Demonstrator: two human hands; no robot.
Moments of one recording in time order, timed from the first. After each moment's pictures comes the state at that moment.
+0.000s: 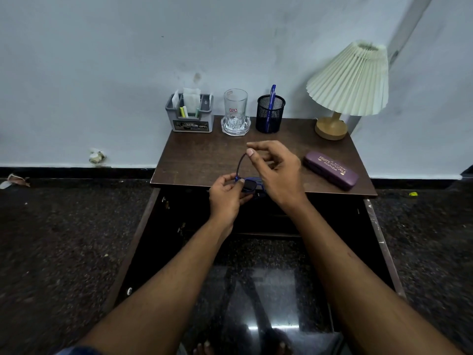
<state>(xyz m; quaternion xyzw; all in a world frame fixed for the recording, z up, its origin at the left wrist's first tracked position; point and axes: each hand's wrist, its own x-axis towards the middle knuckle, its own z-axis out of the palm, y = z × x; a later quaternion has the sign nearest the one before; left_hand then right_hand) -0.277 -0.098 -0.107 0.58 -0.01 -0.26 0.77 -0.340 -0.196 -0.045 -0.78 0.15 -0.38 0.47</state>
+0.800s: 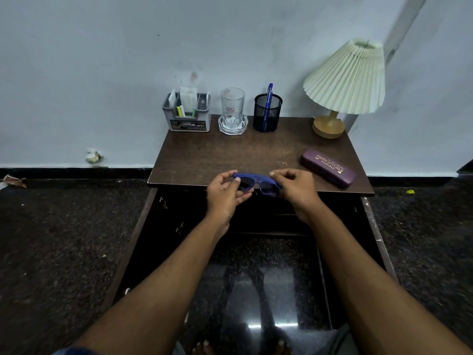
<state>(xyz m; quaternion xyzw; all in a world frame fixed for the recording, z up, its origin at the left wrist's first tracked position) -0.272 -0.099 -0.107 0.57 -0.02 -0.29 0.77 -0.360 -0.236 -0.091 -0.63 0.38 -0.21 0.64</state>
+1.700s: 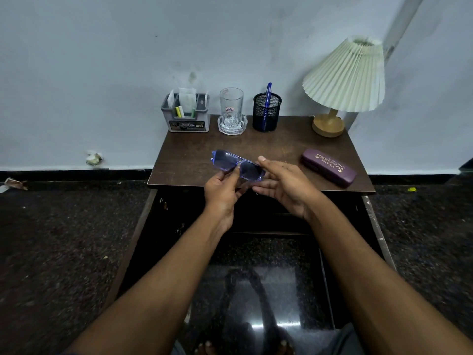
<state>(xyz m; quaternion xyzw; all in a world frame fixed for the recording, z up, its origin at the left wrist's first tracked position) -0.279 -0.097 -0.078 0.48 0.01 -0.30 0.83 -0.357 -0.220 -0.057 -0.52 0.27 -0.09 0.81</state>
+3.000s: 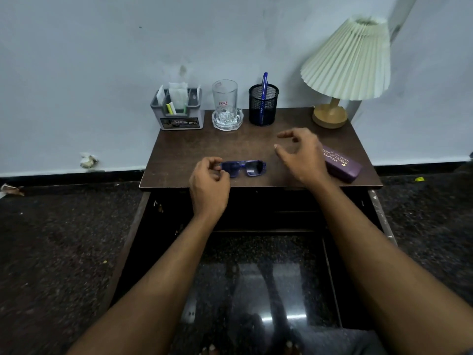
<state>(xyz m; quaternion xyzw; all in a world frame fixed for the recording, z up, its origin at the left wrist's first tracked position) -0.240 -0.095 -0.106 0.82 -0.17 0.00 0.55 -0.343 -0.288 -0.070 -0.86 0.30 -0.28 0.31</state>
